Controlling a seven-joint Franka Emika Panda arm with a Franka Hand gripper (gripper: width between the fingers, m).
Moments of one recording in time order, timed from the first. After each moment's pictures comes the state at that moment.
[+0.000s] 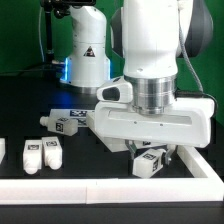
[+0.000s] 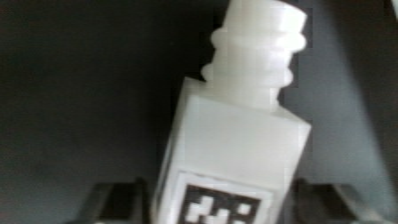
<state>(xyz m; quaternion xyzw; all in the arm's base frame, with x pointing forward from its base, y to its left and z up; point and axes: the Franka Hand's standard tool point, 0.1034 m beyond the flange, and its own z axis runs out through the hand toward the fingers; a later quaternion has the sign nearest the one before) 0.588 0.060 0.018 -0.97 0.24 0.01 0.06</state>
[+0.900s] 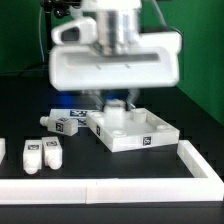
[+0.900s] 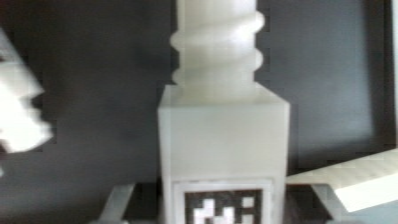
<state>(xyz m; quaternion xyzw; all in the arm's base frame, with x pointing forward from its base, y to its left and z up) 0.571 -0.031 0.121 -0.99 0.12 0.00 0.06</state>
